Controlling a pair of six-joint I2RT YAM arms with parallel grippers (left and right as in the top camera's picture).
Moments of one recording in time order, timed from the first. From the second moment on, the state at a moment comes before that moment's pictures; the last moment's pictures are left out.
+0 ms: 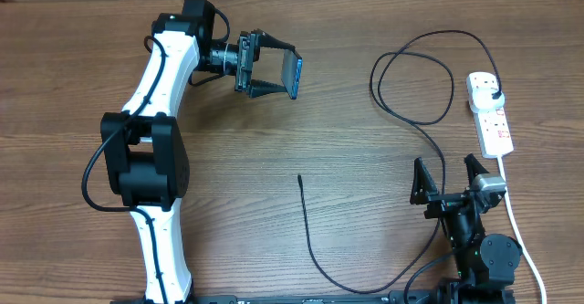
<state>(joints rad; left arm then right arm) -0.10 2.28 1.98 -1.16 1.40 -0.94 -0.08 0.01 0.02 -0.02 -0.20 0.15</state>
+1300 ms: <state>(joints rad) -0.15 2.28 1.98 -1.36 0.47 -0.87 -0.08 0.01 0.02 -0.02 -0.20 0.15</state>
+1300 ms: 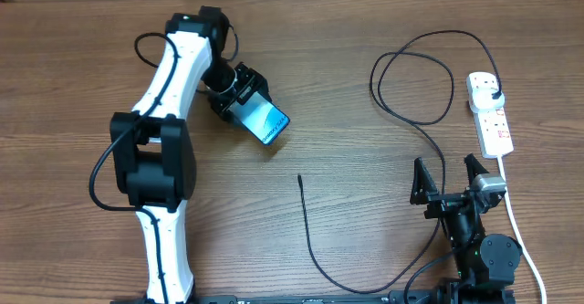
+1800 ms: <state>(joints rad) -0.22 2.28 1.98 -1.38 0.31 -0.94 -0.08 0.01 0.02 -0.02 -0.20 0.15</state>
